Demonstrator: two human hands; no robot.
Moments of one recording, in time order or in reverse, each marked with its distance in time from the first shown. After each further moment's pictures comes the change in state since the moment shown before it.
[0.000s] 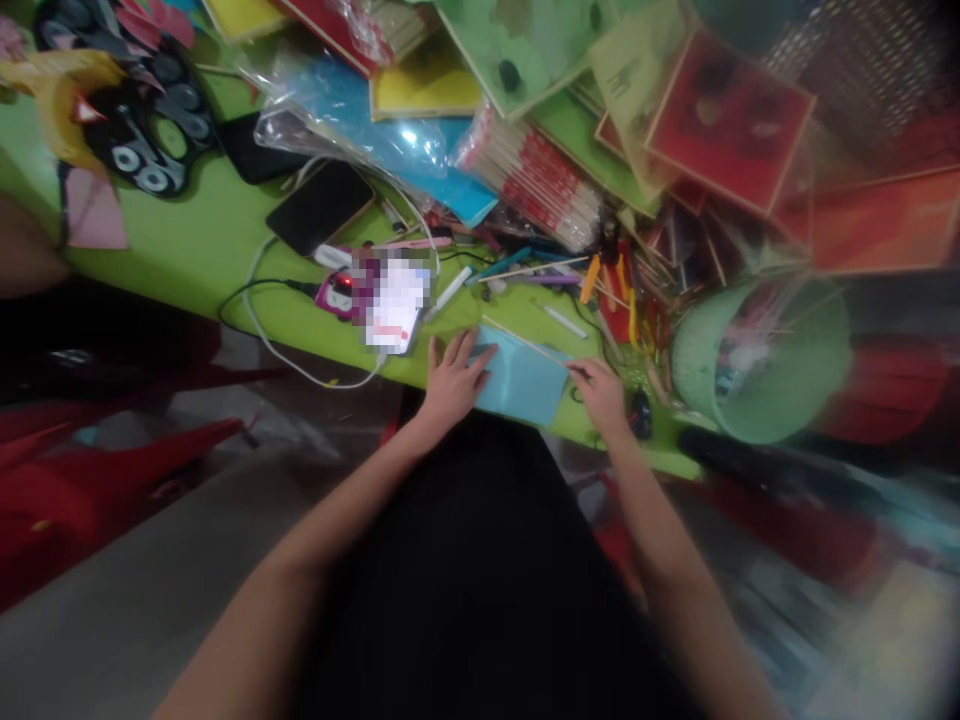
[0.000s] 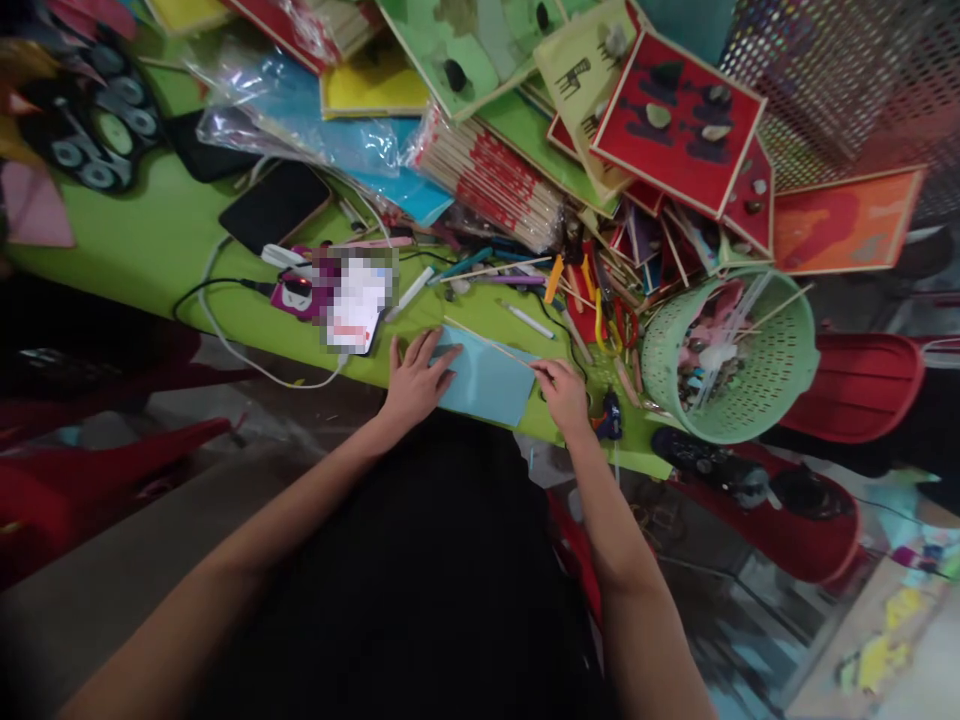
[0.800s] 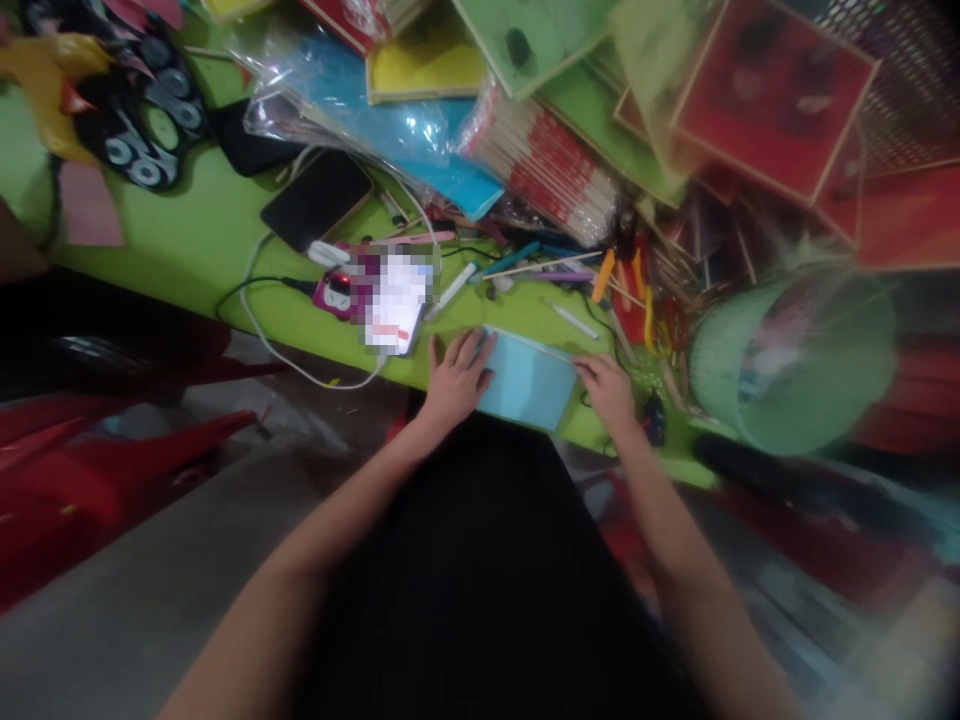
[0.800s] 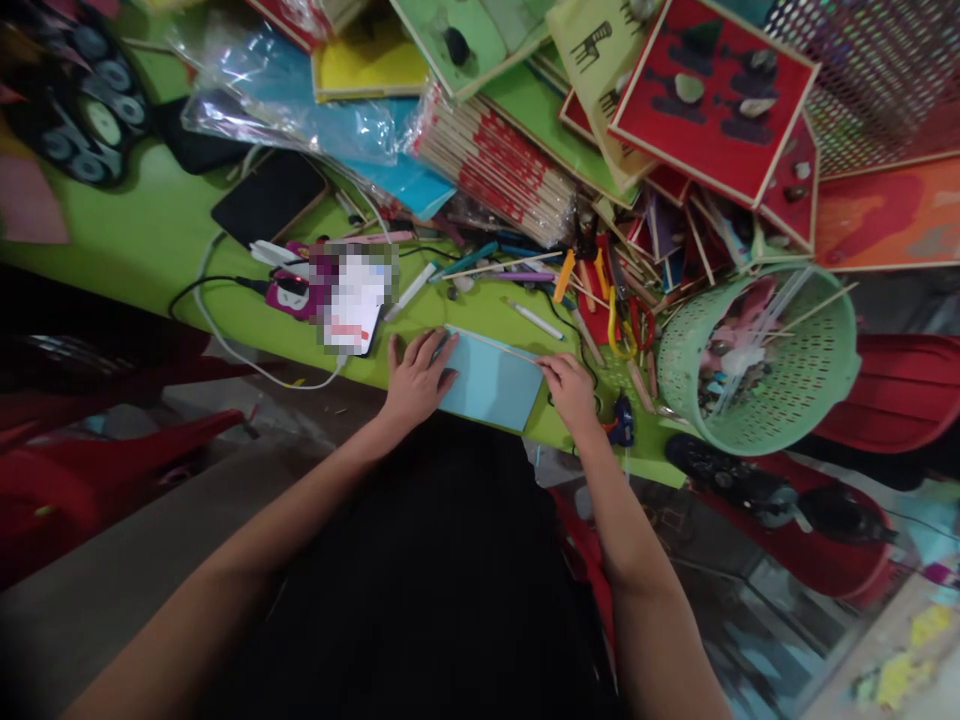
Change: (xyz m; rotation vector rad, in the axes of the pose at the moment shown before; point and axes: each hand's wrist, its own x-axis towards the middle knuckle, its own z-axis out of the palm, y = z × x) left_hand 0.002 -0.005 0.003 0.003 -0.010 -0.024; right_hand 0.014 0.014 0.008 -0.033 -0.038 -0.032
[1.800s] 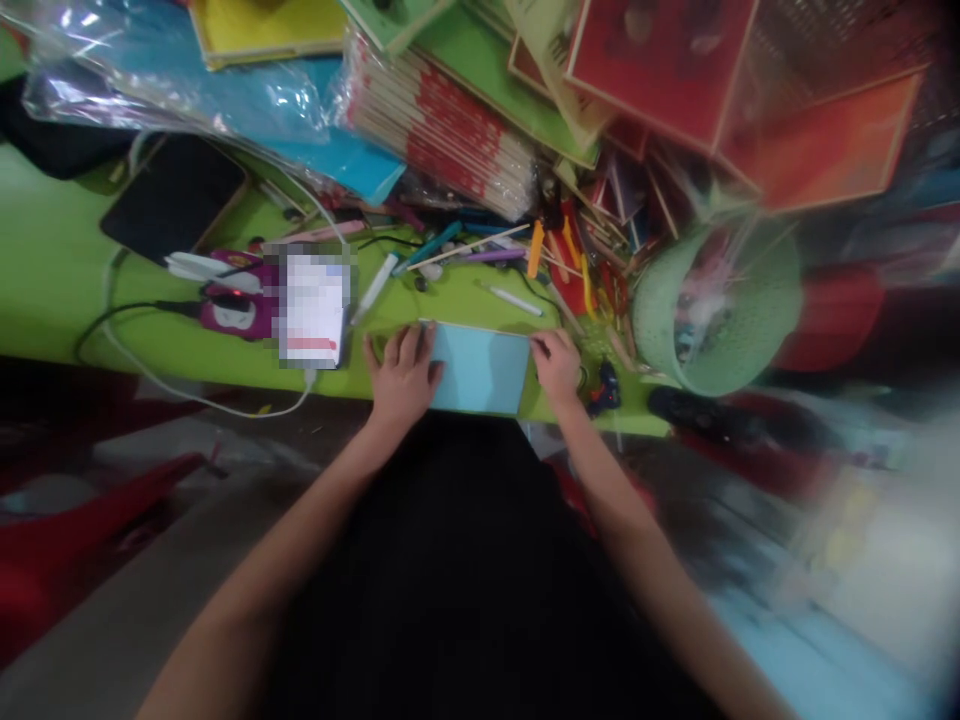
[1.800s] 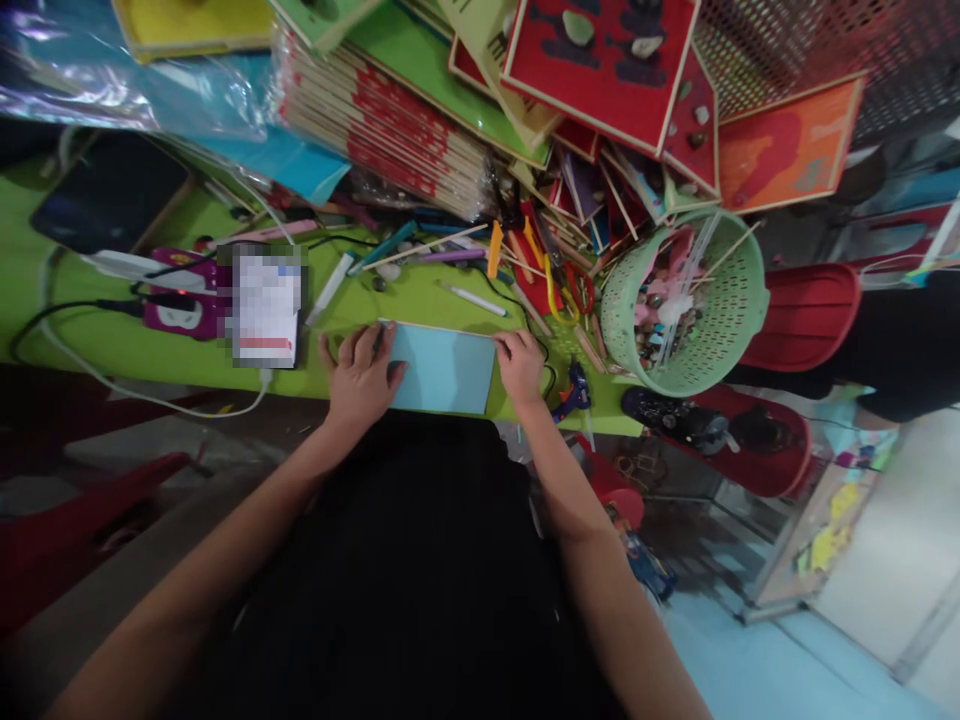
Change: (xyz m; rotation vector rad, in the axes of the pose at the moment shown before) left_hand 0.007 0.006 -0.004 0.004 0.009 -0.023; right_hand -0.004 0.003 0.026 -0.099 0.289 0.048
